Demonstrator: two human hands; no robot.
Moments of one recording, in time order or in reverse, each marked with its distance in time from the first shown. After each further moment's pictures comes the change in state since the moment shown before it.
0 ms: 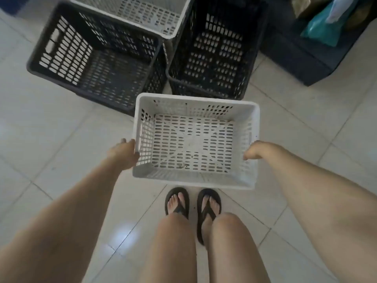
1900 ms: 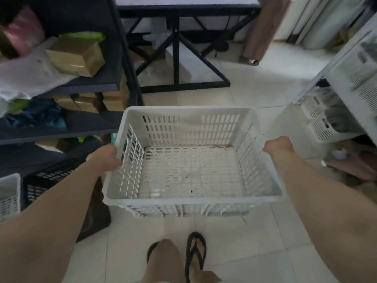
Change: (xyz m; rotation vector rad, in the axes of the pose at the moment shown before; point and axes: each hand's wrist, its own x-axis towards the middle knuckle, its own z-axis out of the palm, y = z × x) left_hand -0.279 0.672 -0.304 0.384 0.250 0.626; right_hand -0.234 0.746 -0.123 1.470 0.735 0.629
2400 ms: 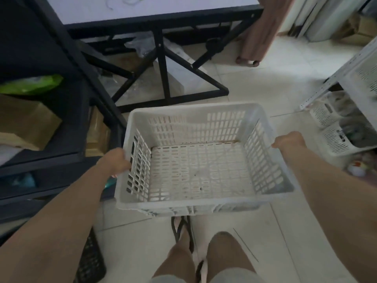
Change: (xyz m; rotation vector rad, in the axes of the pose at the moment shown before) left_hand 0.247 0.138 -0.117 -0.285 -0.116 0.022; right_hand 0.256 -0.167 0.023 0.032 0.010 0.132
